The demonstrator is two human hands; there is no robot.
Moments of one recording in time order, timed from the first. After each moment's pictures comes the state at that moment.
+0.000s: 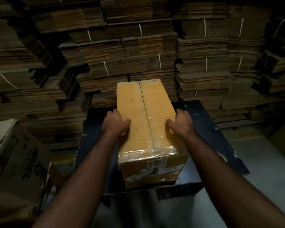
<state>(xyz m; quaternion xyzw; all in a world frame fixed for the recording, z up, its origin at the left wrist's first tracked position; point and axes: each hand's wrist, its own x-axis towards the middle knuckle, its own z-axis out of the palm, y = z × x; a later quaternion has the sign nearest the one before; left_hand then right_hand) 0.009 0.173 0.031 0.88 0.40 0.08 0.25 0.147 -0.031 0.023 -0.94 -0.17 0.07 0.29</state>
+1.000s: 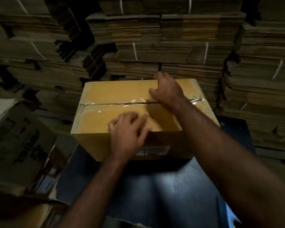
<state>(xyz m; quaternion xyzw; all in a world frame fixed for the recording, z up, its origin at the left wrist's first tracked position) 0.091 0.179 -0.016 0.91 0.33 0.24 0.09 0.298 0.189 0.051 -0.85 -0.48 0.01 0.21</state>
